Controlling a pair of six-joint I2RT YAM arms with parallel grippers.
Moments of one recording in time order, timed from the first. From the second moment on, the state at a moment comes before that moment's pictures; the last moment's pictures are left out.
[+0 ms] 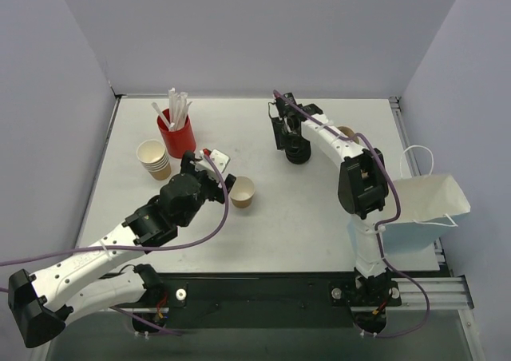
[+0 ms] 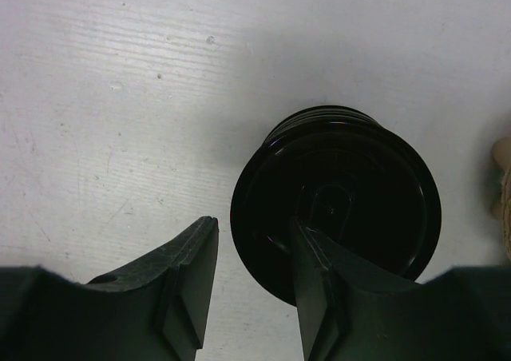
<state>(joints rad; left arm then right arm) -0.90 0.91 0.77 -0.09 -0.49 0.12 0.46 2.15 1.87 -0.77 0.19 0.17</state>
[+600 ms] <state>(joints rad) -0.90 0.91 0.77 -0.09 -0.49 0.12 0.46 2.16 1.87 -0.77 0.19 0.18</state>
